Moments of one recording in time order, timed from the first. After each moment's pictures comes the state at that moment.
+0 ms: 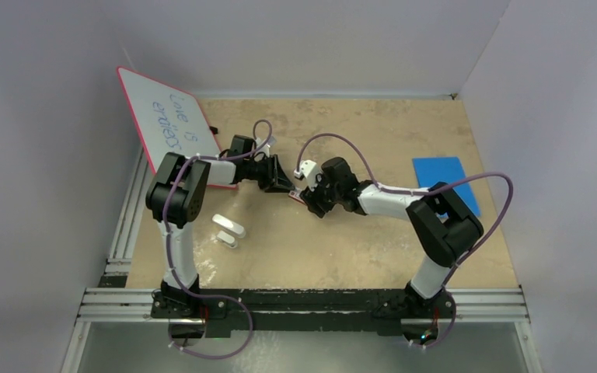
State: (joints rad) left arm -0.30 2.06 1.11 0.09 0.84 -0.61; right arm 0.65 1.71 0.89 0.01 -0.23 -0.28
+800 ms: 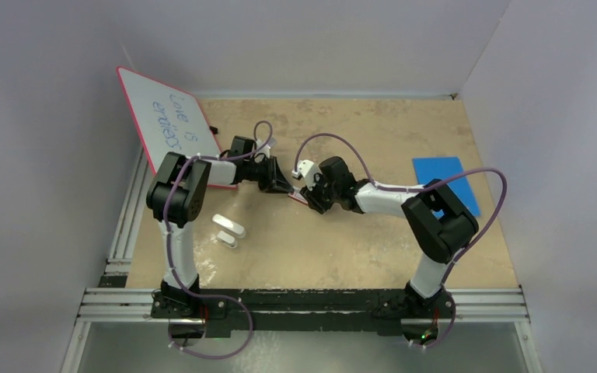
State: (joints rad) left arm -0.30 2.06 1.11 0.08 0.85 -0.61; right arm 0.65 1.76 0.92 0.02 -0.21 -0.30
